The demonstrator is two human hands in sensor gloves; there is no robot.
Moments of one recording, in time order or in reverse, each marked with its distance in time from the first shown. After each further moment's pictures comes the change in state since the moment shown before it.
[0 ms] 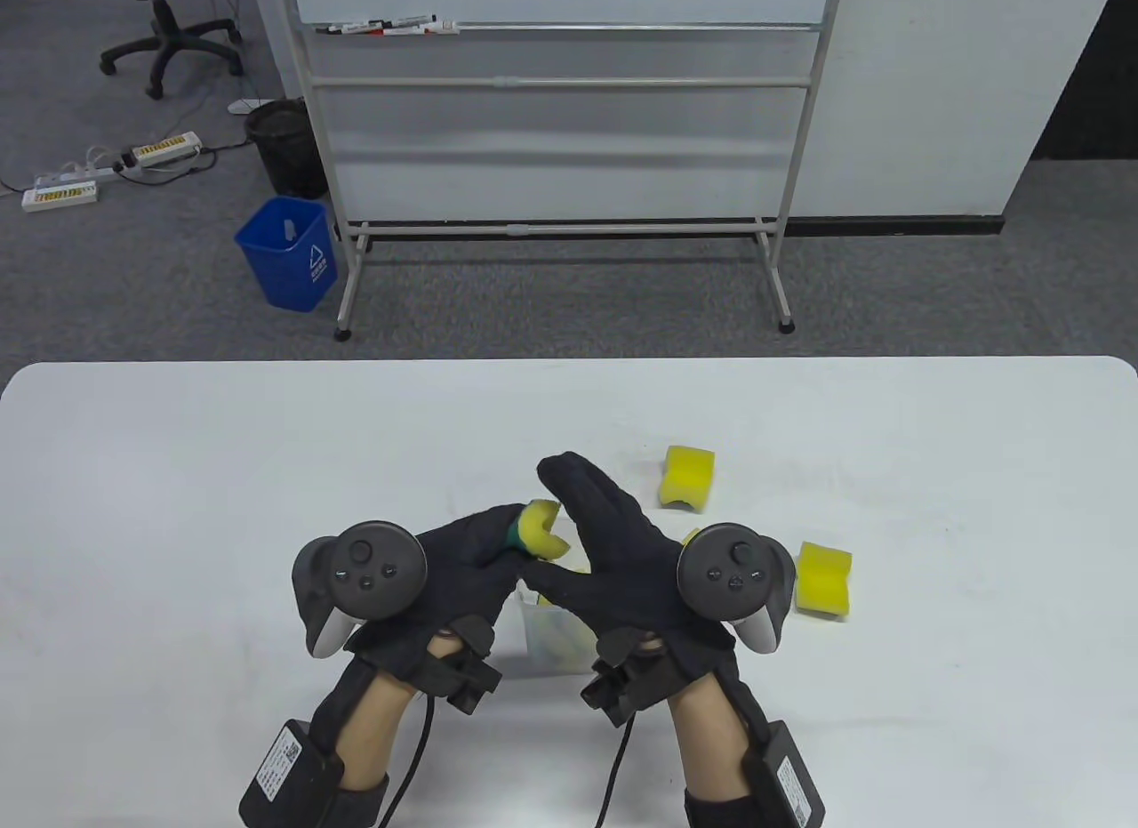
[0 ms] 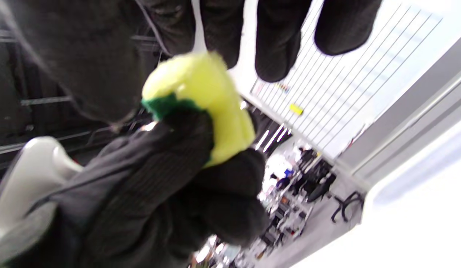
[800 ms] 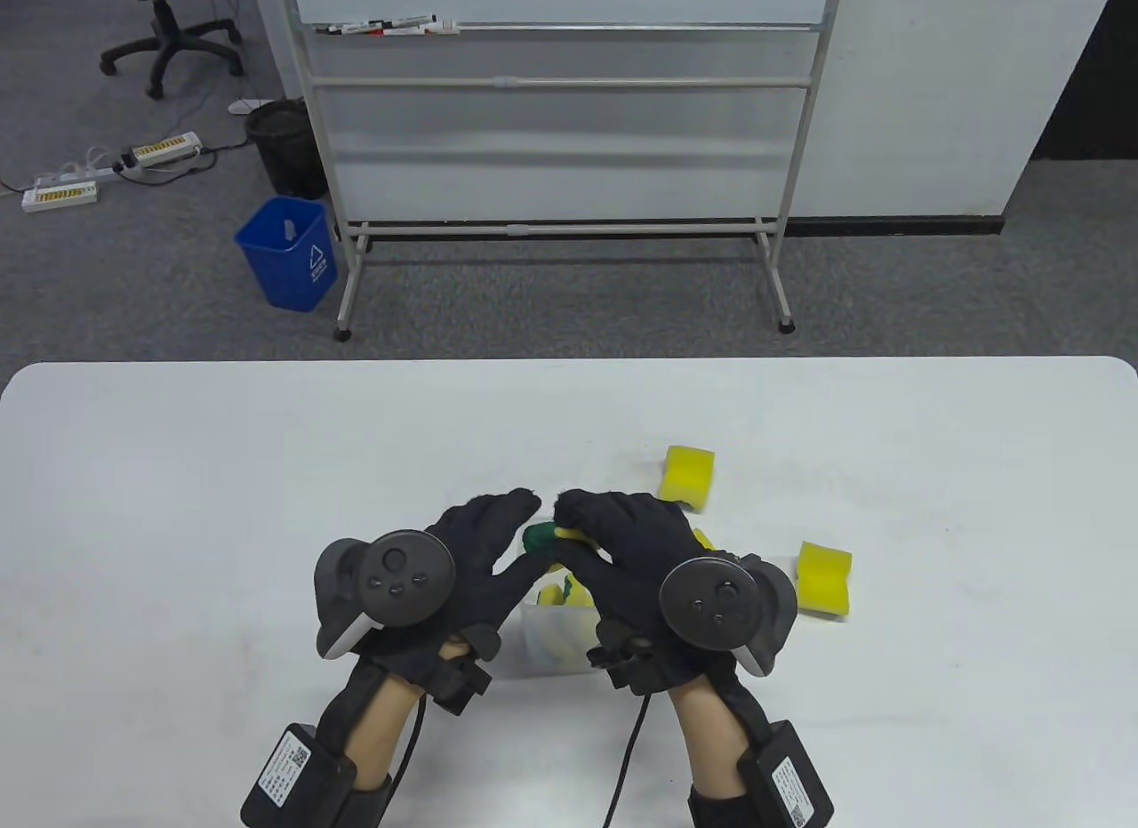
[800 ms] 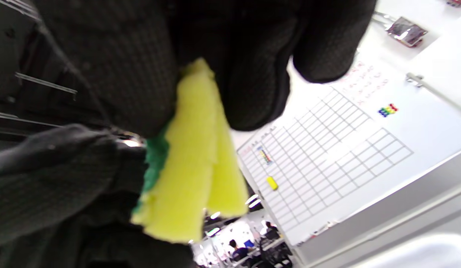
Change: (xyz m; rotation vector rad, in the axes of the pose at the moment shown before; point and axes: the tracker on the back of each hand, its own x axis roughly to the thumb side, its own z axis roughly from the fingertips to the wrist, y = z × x) left_hand -0.007 -0.004 0.001 -0.011 0.041 -0.181; right_hand 0.000 -0.005 0.007 -0.303 -0.009 0.367
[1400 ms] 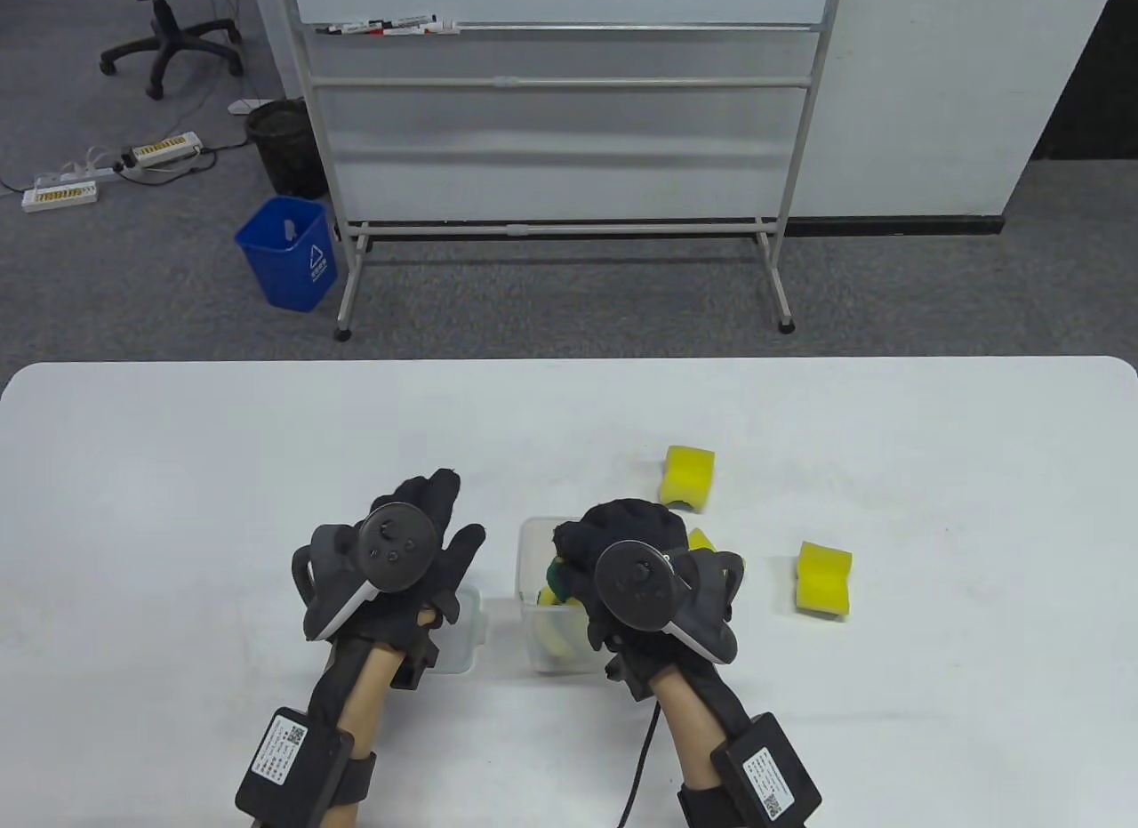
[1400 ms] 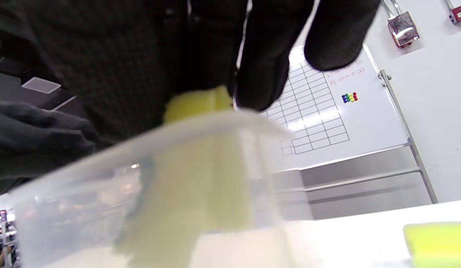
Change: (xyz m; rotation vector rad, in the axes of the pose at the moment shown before) left_hand -0.065 -0.017 -0.006 -0.070 0.288 -0.299; right_hand -0.009 0.040 0.002 0.260 0.055 0.374
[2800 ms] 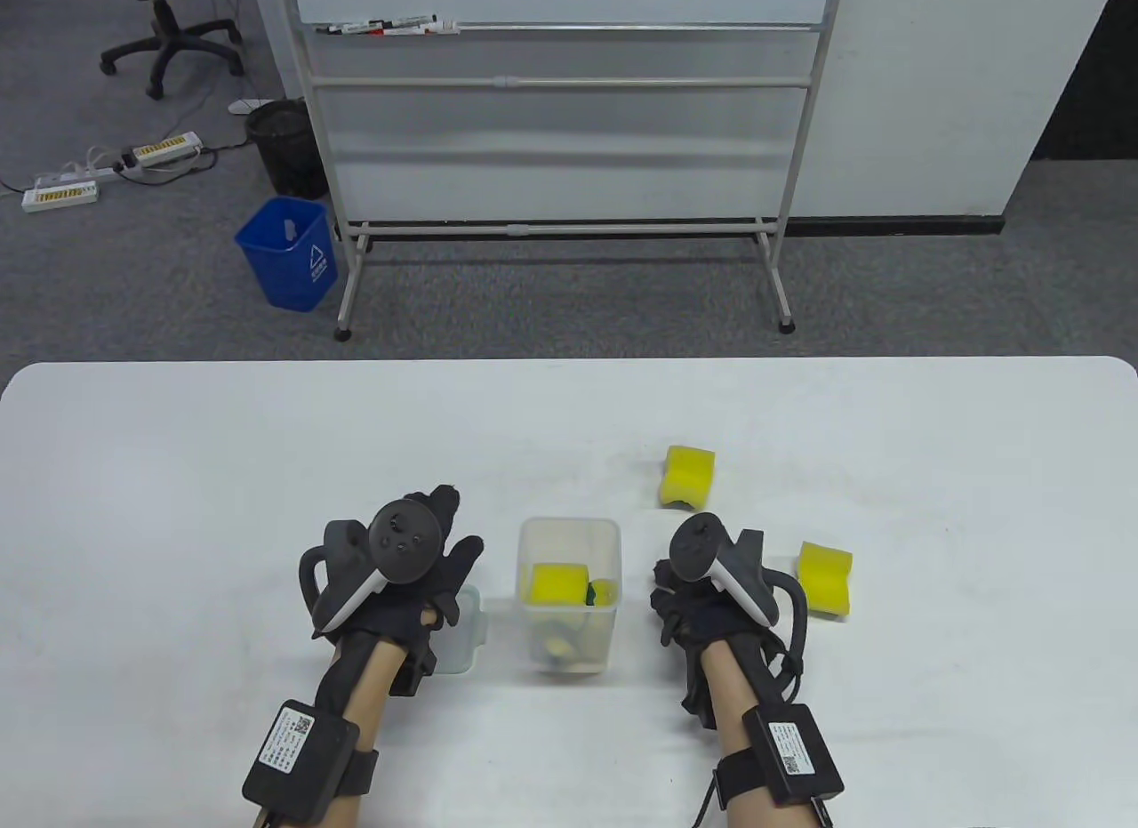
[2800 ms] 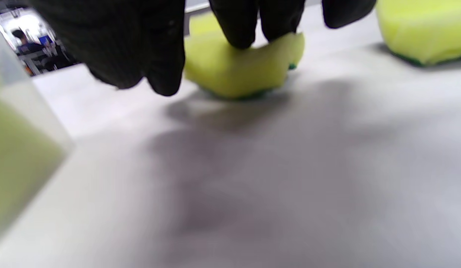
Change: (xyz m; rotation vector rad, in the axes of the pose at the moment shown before) left_hand -0.006 -0.022 -0.007 -0.103 0.029 -0.007; right_hand -0.132 0.099 0.014 0.607 0.546 0.136
